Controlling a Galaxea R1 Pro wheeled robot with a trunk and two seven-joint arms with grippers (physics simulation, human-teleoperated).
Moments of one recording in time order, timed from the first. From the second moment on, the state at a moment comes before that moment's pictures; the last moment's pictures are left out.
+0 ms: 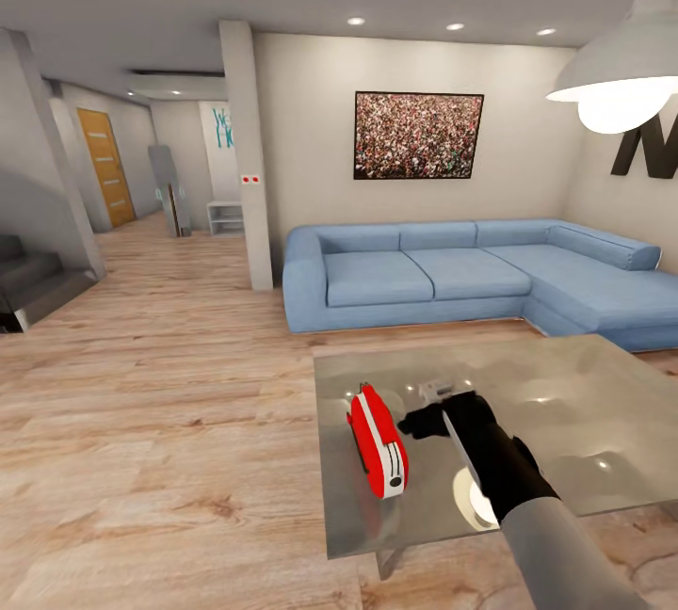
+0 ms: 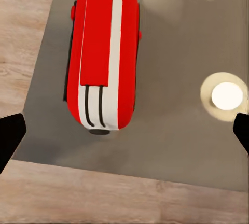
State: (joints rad) left arm -0.06 0.03 0.00 -0.71 -0.01 0.11 0.11; right arm -0.67 0.00 0.12 -0.96 0.17 0.87 0.25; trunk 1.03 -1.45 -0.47
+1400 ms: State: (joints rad) left arm -0.06 0.04 0.00 -0.71 -0.01 0.05 0.11; right arm -0.79 0.10 0.12 -0.84 0.16 0.82 0.06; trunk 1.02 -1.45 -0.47
